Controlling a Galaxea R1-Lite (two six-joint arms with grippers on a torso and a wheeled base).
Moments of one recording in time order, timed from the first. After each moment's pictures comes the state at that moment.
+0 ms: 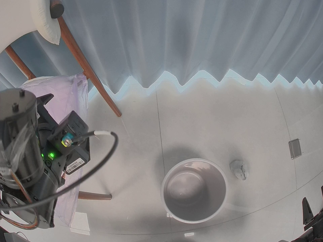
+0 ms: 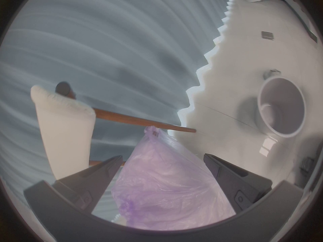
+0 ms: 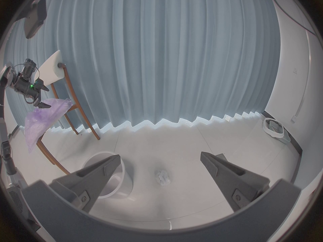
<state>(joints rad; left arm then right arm) -1.00 1.35 -0.82 -0.25 1.18 0.78 0.00 0.02 -0.02 0.00 -0.01 0.01</state>
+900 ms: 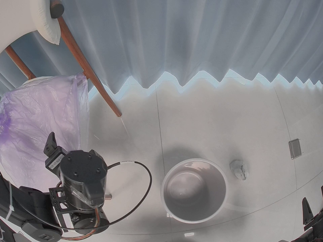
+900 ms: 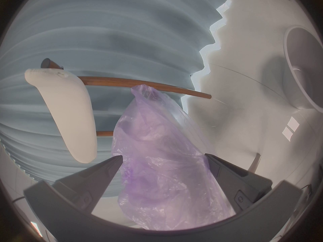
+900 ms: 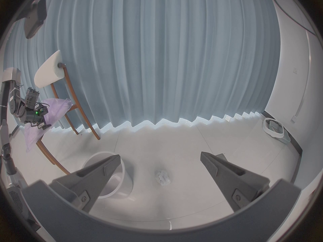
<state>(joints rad) -0.90 1.64 -0.50 -0.79 1.47 0.78 0.00 0.02 -0.02 0.00 -0.01 0.01</state>
